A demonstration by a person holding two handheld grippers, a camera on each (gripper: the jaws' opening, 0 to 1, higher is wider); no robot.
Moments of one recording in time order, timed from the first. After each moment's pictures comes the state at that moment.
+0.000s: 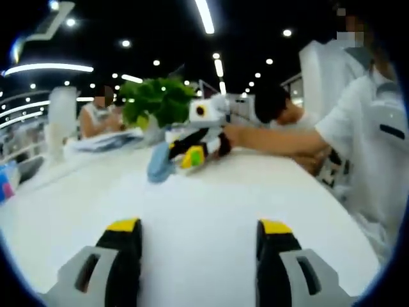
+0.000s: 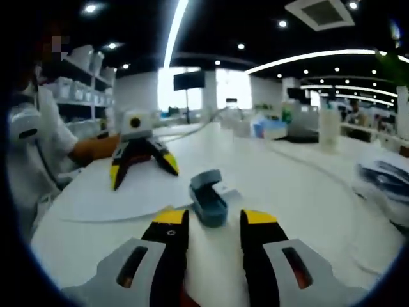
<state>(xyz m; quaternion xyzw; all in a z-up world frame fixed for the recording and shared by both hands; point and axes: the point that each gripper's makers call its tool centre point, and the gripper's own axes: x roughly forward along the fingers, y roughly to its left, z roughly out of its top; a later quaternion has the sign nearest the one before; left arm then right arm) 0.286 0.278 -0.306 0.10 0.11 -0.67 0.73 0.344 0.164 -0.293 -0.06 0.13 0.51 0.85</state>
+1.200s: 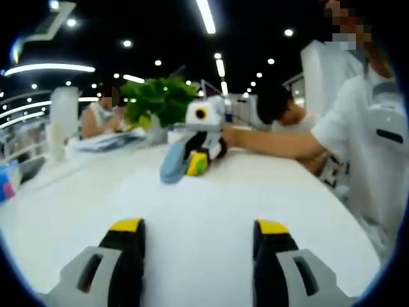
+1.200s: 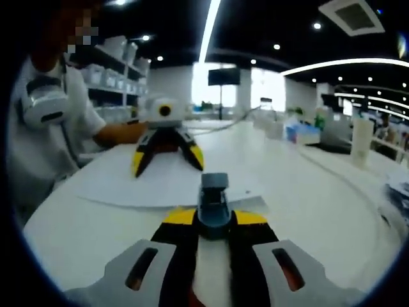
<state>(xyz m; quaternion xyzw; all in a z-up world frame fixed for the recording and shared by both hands) 0.277 0.269 -0.307 0.10 0.11 -0.66 0.73 0.321 0.192 -0.303 -0.10 0.11 0.59 0.79</state>
